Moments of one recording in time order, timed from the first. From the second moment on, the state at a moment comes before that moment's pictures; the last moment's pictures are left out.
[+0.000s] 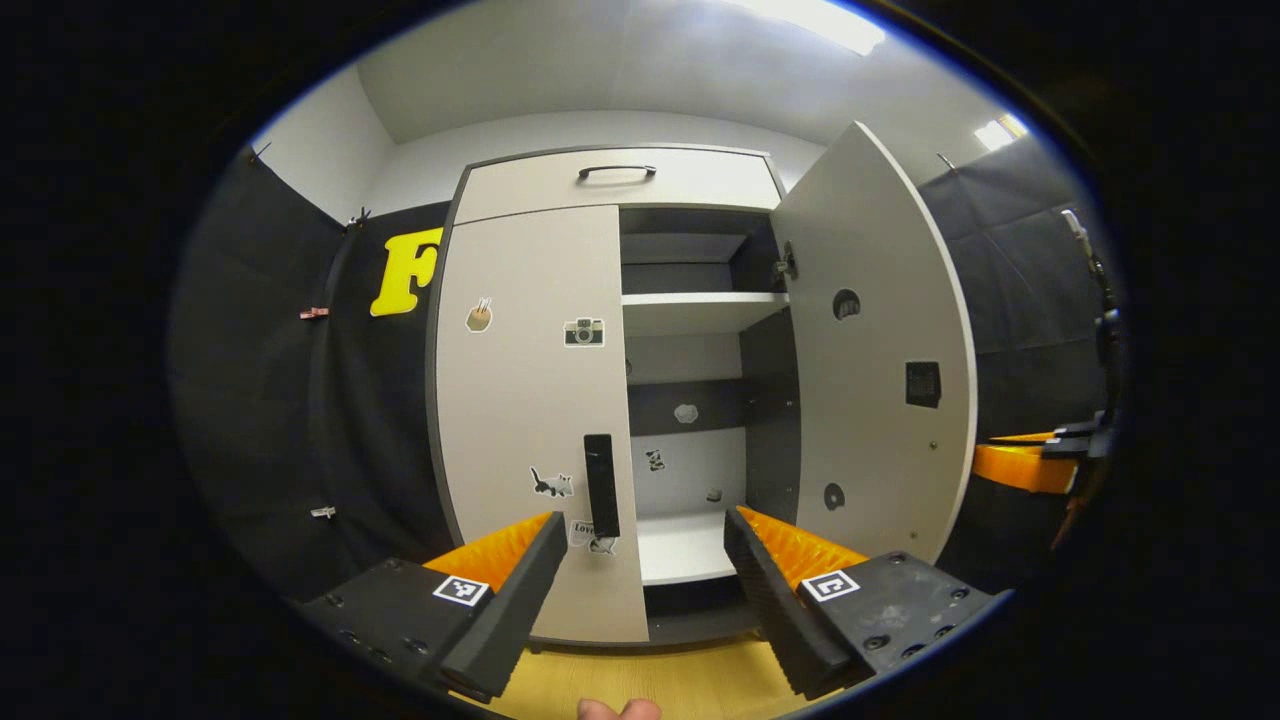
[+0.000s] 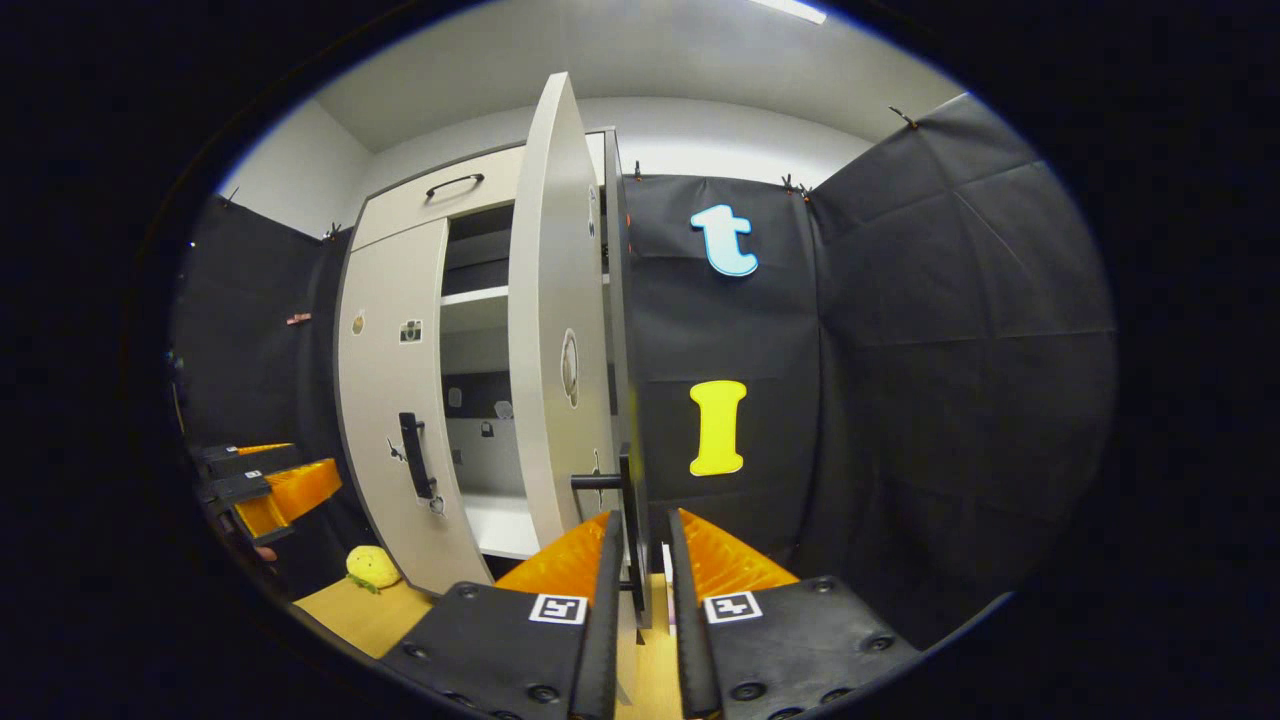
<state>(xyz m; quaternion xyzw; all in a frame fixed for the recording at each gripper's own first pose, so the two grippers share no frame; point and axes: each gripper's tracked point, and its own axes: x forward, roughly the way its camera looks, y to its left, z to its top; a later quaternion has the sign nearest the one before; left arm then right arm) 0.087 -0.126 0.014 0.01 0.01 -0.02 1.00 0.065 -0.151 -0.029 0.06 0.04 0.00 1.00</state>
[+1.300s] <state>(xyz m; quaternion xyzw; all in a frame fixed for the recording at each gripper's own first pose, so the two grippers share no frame) 0.282 -0.079 -0.054 0.02 0.05 0.03 1.00 0.022 -0.171 -0.022 0.05 0.04 -0.02 1.00</state>
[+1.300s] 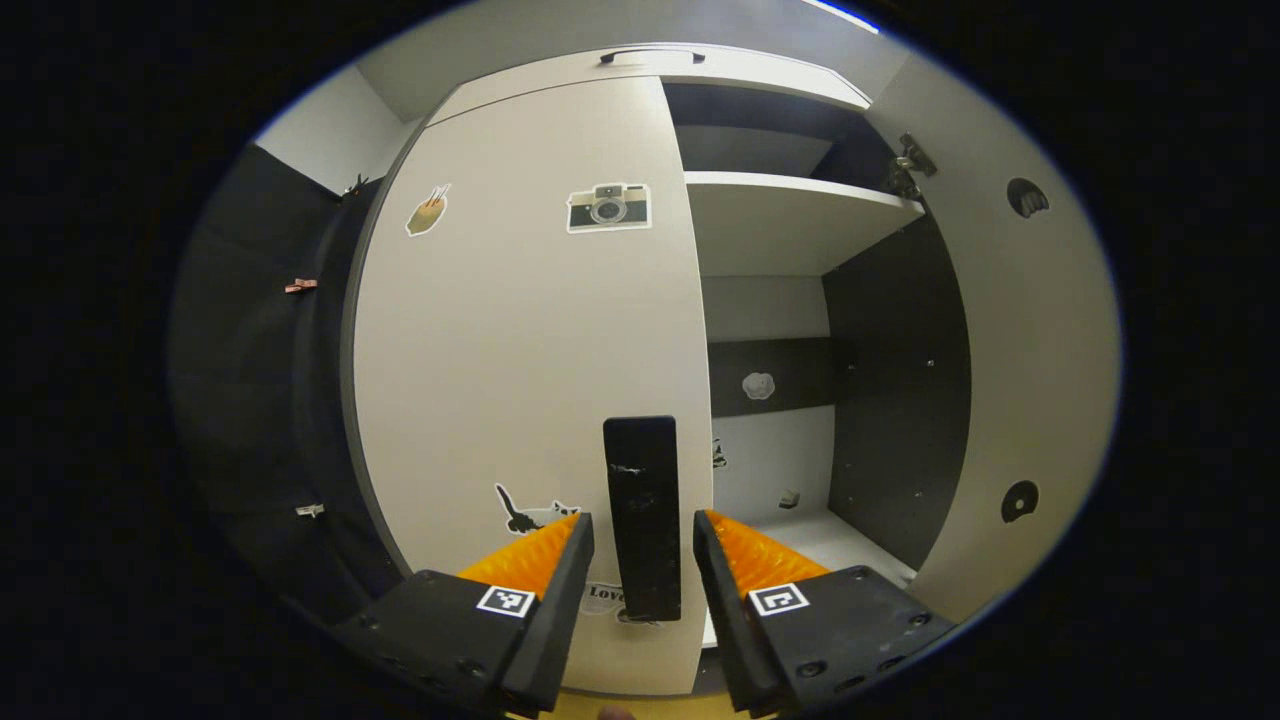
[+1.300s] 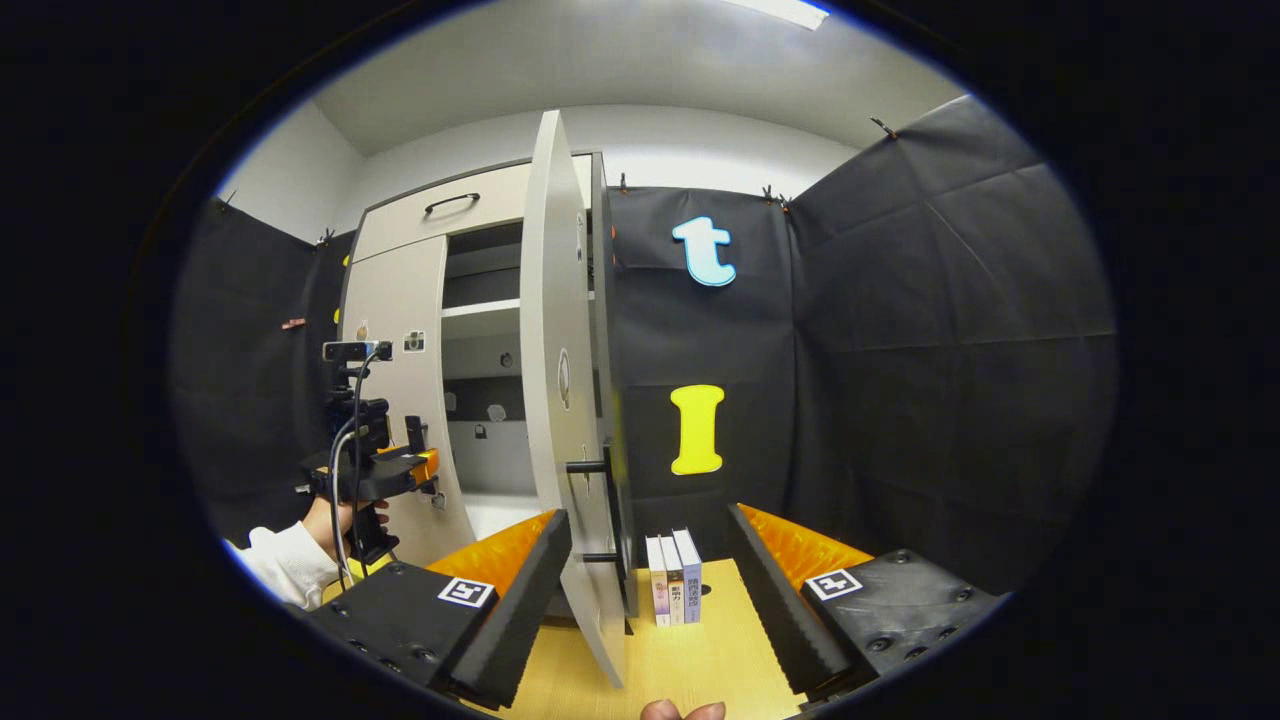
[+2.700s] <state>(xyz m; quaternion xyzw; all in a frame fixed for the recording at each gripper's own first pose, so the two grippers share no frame) 0.210 -0.054 -0.063 -0.04 0.09 -0.03 0.99 0.000 -0.115 0.001 0.06 0.01 -0.01 1.00</state>
